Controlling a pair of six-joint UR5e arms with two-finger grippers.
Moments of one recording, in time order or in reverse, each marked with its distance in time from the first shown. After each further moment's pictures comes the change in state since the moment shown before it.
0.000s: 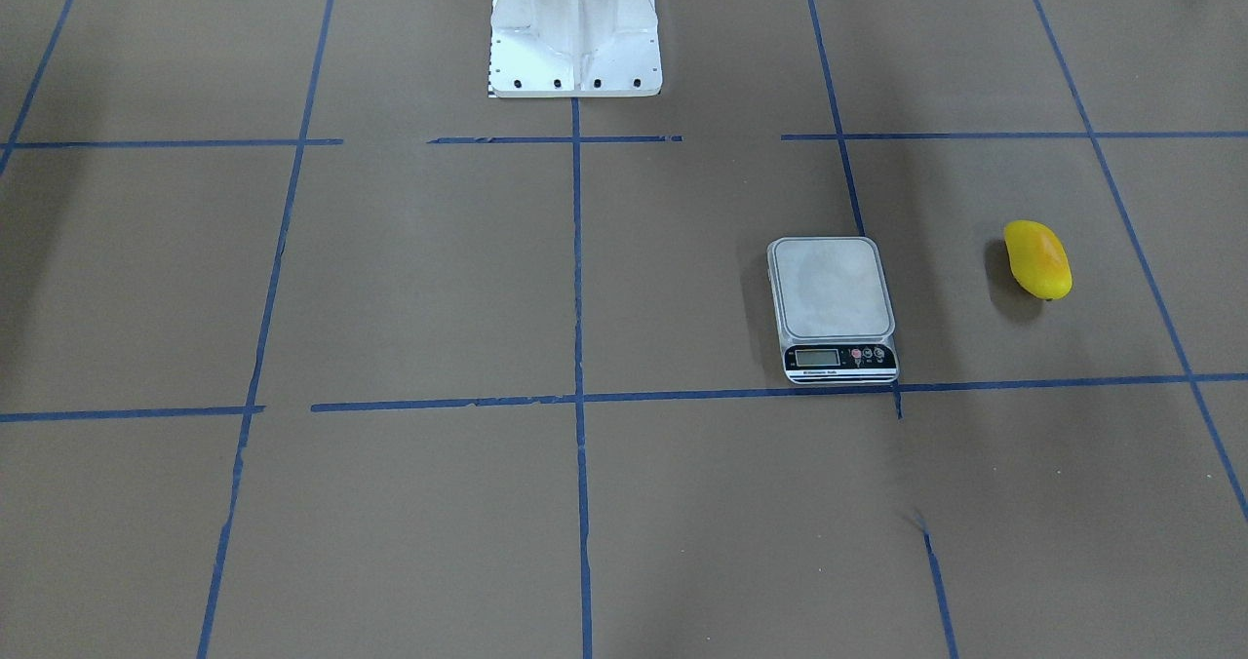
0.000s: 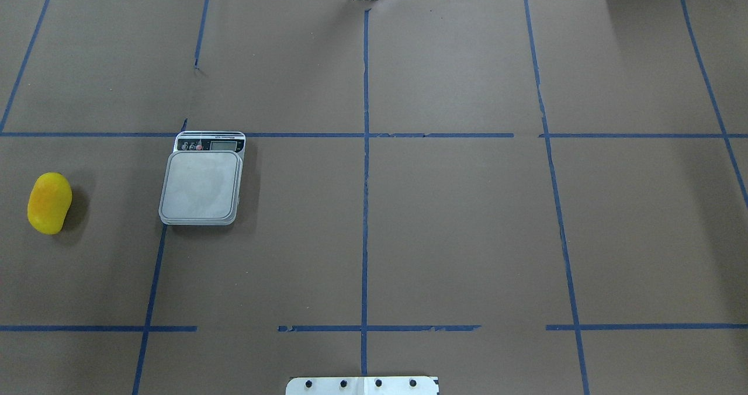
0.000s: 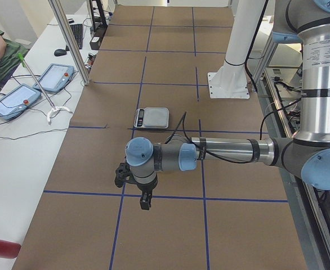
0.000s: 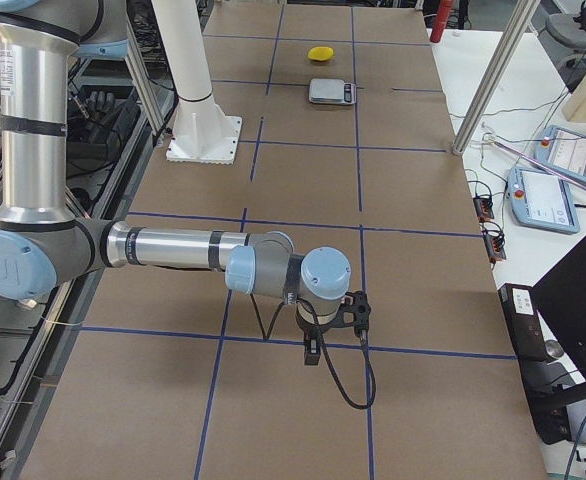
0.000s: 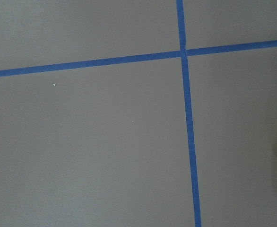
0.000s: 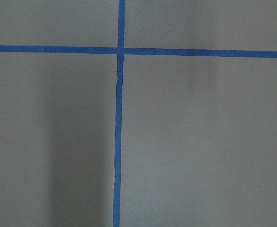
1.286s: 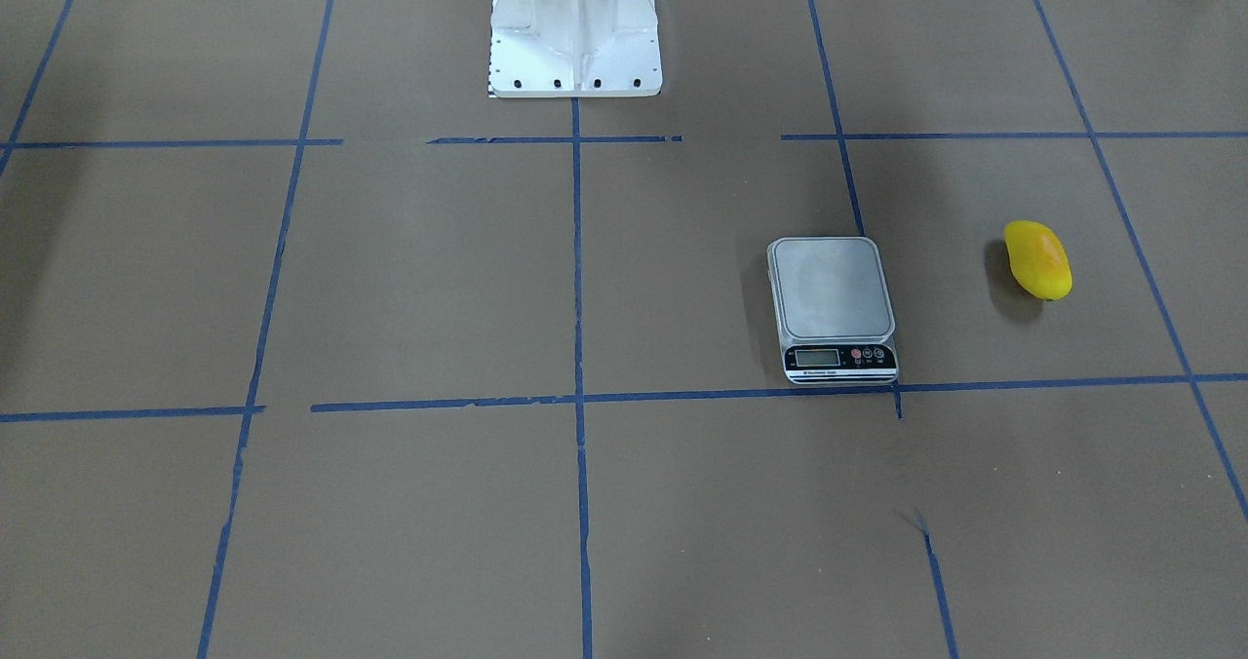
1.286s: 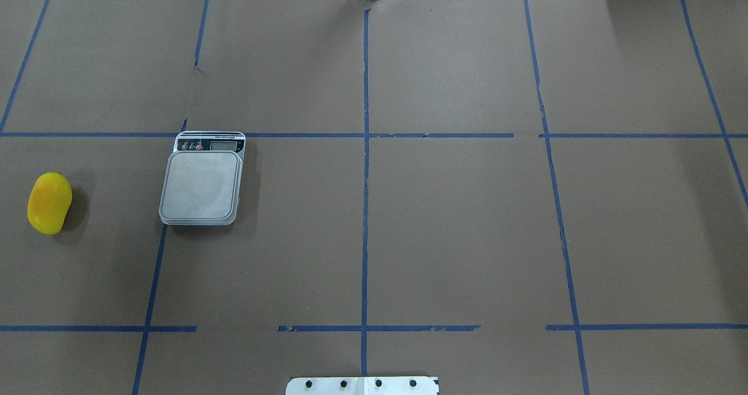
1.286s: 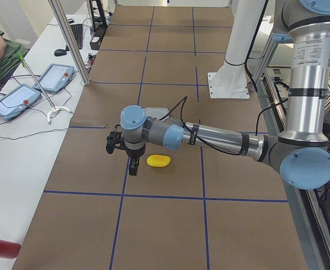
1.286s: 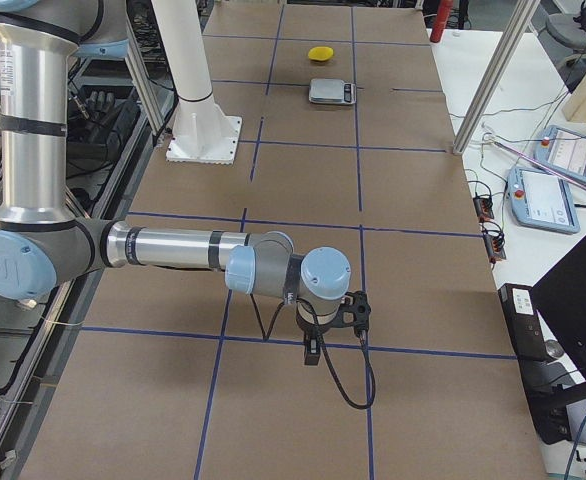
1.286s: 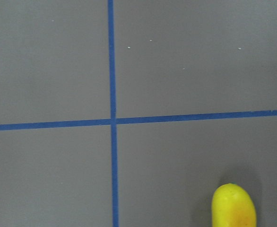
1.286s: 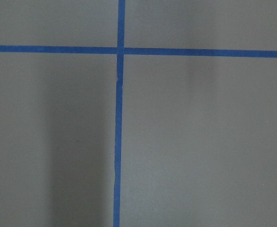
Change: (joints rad) left arm 0.253 -0.064 -0.080 -0.283 -0.023 -0.540; right arm 0.000 0.000 0.000 0.000 0.000 0.000
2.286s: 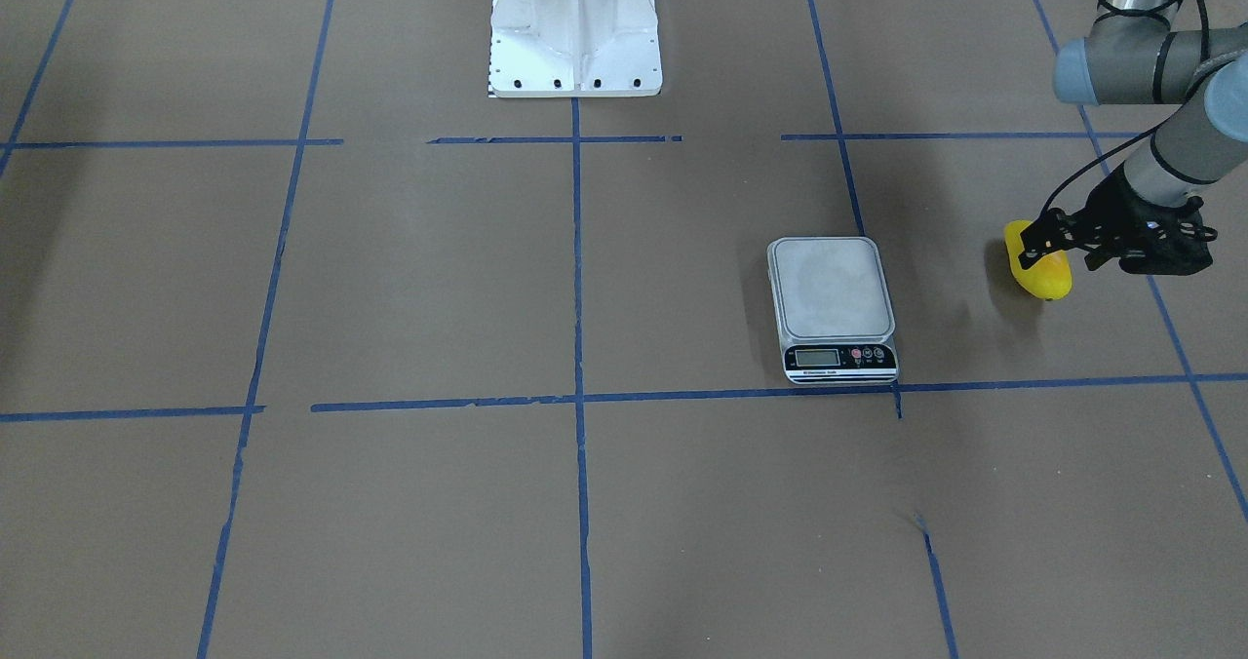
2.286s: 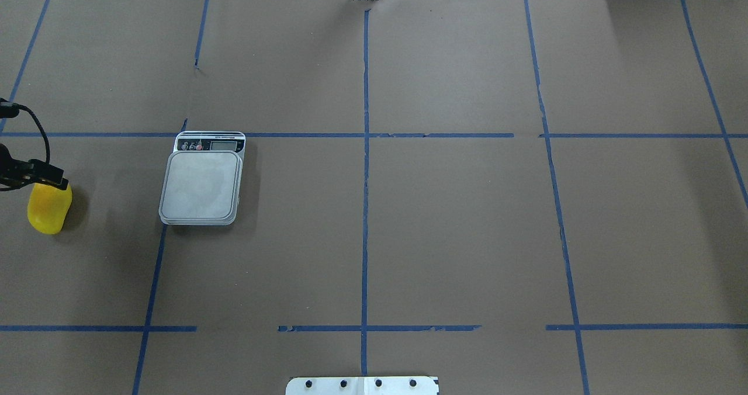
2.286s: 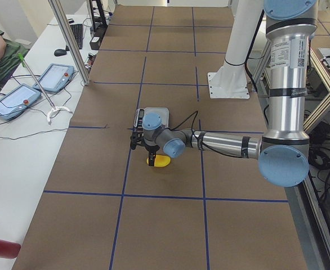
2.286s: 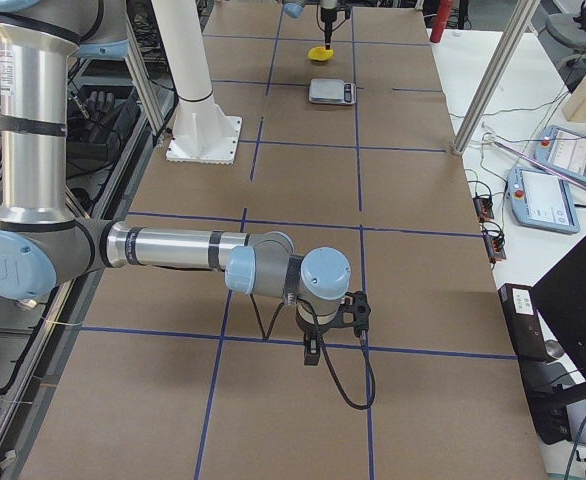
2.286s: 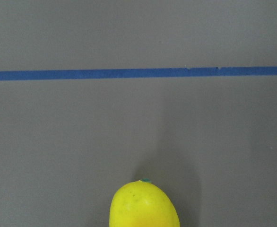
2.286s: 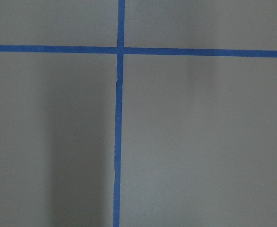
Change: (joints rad) left arm 0.323 0.042 0.117 -0.350 0.123 -0.338; right arm 0.000 -0.001 0.000 0.001 0.000 0.000
